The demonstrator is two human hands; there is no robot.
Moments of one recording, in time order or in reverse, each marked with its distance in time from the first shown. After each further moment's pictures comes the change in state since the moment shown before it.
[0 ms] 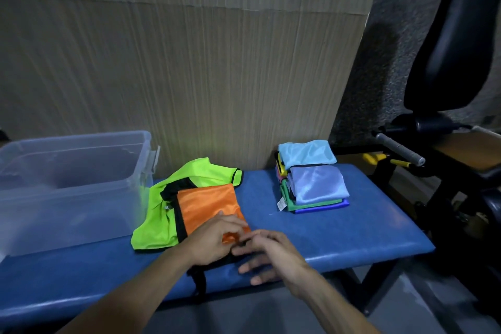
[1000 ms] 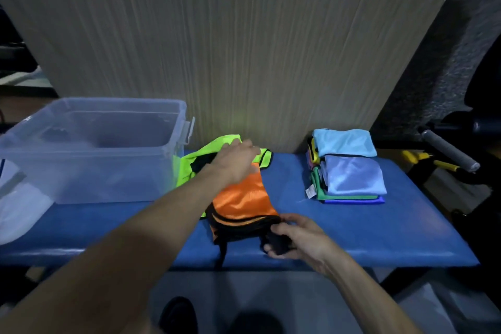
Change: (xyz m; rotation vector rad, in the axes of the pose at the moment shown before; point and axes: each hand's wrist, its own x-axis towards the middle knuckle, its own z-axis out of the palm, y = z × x) left_hand 0.063 0.009 -0.087 0.623 0.099 -0.358; right_hand 0.026 0.003 -0.005 0.067 0.056 0.119
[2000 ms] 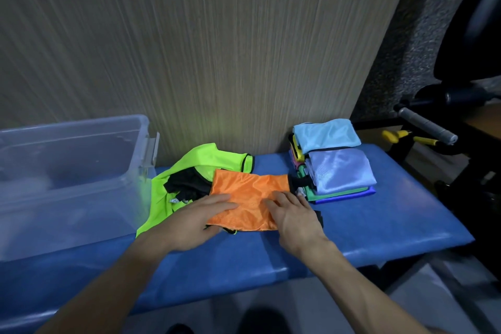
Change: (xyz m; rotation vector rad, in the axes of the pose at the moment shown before) left_hand -0.063 -0.057 0.076 -0.401 -0.189 0.262; right_hand 0.057 -0.014 -0.016 -1.679 0.328 -0.441
